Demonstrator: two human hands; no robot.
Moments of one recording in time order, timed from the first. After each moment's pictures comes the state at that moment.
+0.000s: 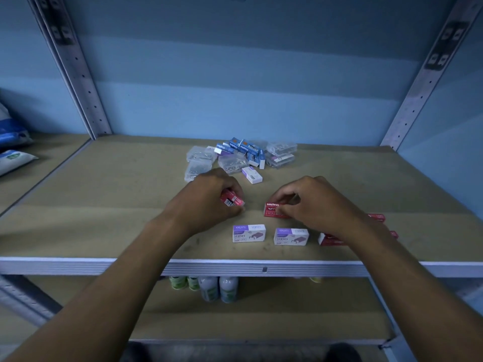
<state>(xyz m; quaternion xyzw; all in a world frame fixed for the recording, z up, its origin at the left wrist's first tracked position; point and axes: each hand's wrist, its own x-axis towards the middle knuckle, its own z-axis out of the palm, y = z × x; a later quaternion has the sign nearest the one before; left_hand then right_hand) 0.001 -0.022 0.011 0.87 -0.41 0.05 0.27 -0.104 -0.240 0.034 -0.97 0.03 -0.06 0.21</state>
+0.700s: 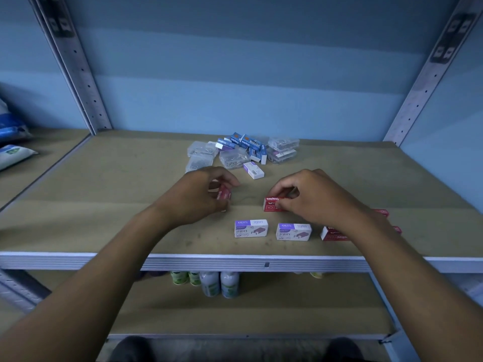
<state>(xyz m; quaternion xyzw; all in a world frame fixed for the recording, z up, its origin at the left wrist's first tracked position) 0.006 -0.007 0.010 0.82 -0.37 -0.09 0.43 -0.098 -0.238 0.033 -0.97 0.02 -0.06 0.21</state>
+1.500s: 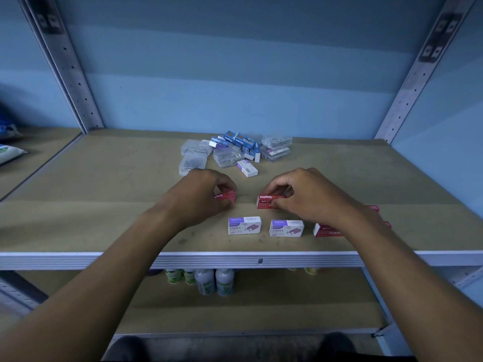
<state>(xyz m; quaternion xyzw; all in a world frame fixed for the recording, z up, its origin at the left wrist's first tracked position) -0.001 -0.018 0.013 0.88 -0.40 -0.01 0.27 -0.104 -0.238 0.035 -0.97 0.03 -0.05 0.23</state>
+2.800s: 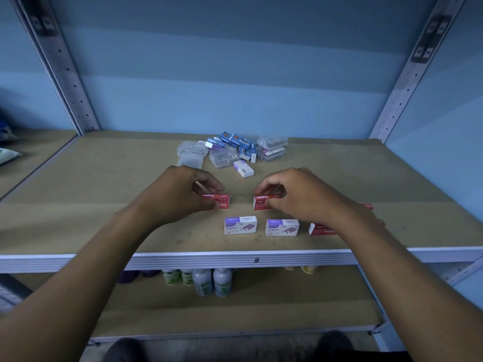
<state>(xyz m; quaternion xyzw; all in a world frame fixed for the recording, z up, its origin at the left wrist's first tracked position) -0.008 0.003 0.030 0.88 -0.34 -0.05 0.34 -0.104 -0.235 0.036 -0.97 0.00 -0.04 0.24</state>
